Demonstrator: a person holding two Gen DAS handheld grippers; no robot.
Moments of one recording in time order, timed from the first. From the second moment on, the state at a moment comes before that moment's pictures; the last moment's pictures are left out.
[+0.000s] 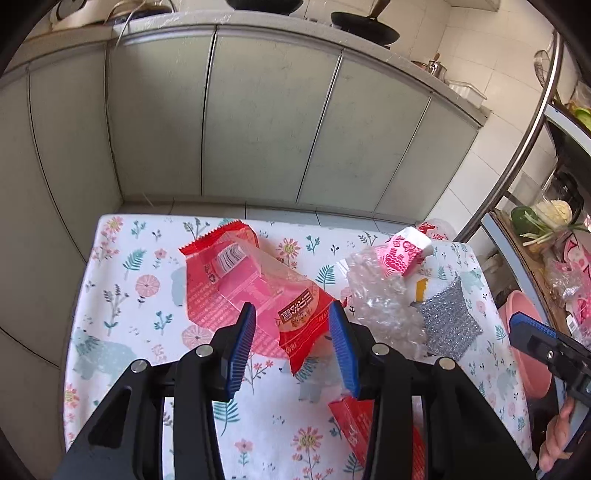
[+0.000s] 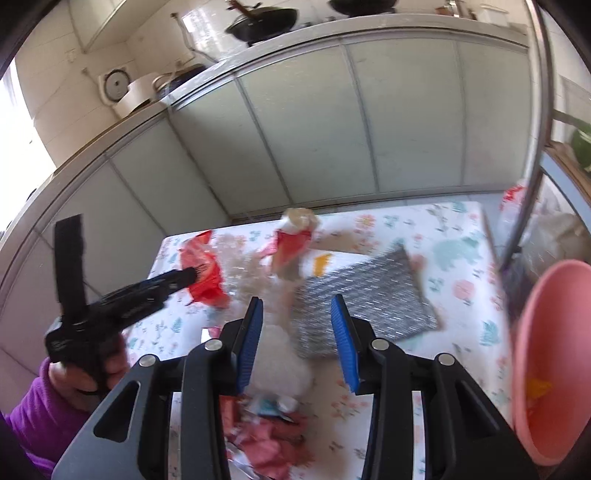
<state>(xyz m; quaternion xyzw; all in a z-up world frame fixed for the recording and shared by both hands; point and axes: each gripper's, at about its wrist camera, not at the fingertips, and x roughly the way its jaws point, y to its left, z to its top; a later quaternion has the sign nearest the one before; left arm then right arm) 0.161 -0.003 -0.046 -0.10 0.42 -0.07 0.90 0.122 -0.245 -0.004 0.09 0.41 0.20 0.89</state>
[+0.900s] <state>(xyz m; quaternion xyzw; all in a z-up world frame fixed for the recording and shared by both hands) 0.114 0.011 -0.008 -0.10 0.35 -0.12 0.92 0.166 -0.163 -0.051 0.02 0.48 0.23 0.85</state>
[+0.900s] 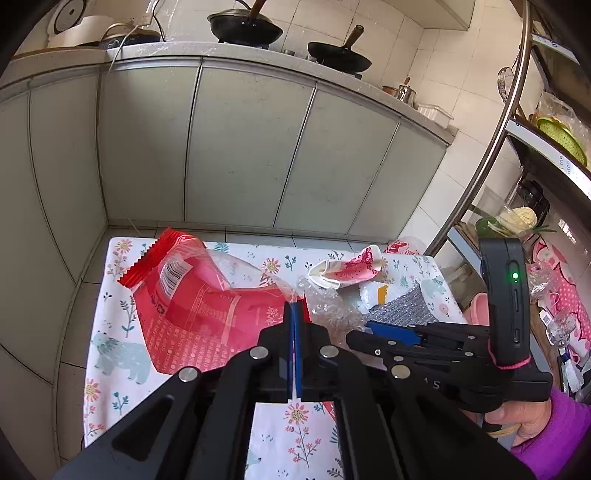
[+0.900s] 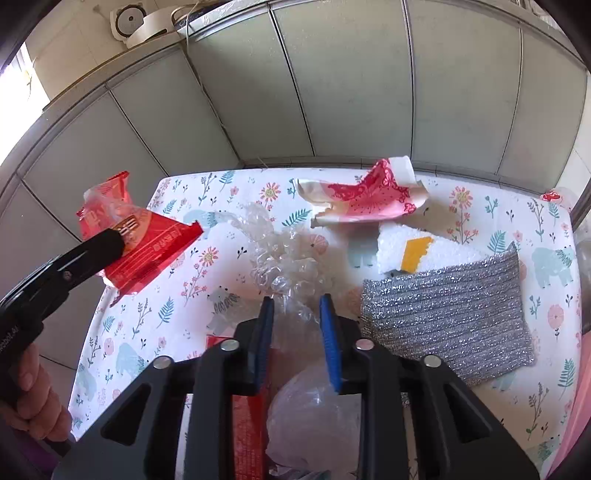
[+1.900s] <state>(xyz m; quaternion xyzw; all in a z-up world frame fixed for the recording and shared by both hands) 0.061 -0.093 0.046 -0.02 0.33 -0.17 0.93 0.052 -0.283 0.030 0.12 0.37 0.17 0.90</state>
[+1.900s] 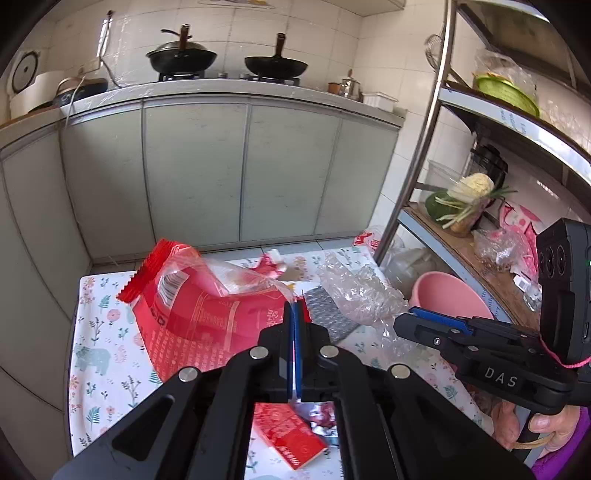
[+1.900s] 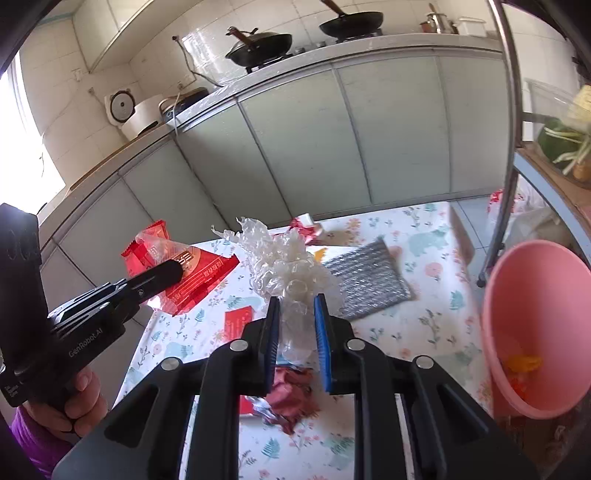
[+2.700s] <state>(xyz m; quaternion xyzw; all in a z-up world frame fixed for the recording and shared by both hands) 0.061 -0.253 0.049 0.05 0.32 -0.32 0.89 0.010 -0.427 0.018 0.19 0.36 0.01 0.92</state>
